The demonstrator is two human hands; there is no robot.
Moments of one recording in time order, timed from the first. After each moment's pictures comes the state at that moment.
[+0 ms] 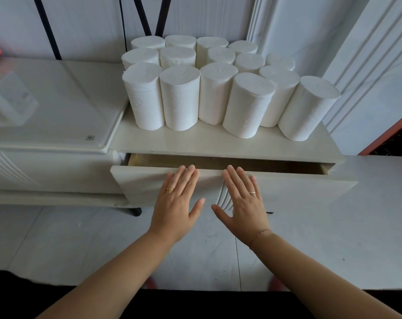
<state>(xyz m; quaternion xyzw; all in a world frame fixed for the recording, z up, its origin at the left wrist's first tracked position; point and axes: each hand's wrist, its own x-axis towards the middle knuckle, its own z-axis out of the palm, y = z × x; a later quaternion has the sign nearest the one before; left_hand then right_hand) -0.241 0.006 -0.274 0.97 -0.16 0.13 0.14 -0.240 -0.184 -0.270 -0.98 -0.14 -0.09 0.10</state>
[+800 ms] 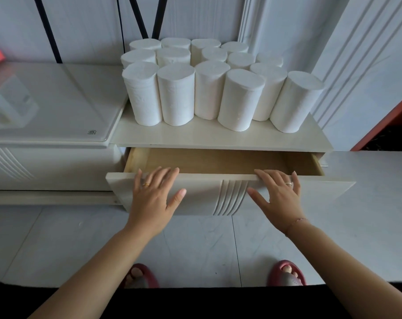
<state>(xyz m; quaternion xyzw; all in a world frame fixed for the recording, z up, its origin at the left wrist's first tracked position) -0.266 0.043 -0.255 0.98 -0.12 0.11 0.15 -0.263 -0.253 -0.249 -0.99 -0.03 -0.08 0.12</state>
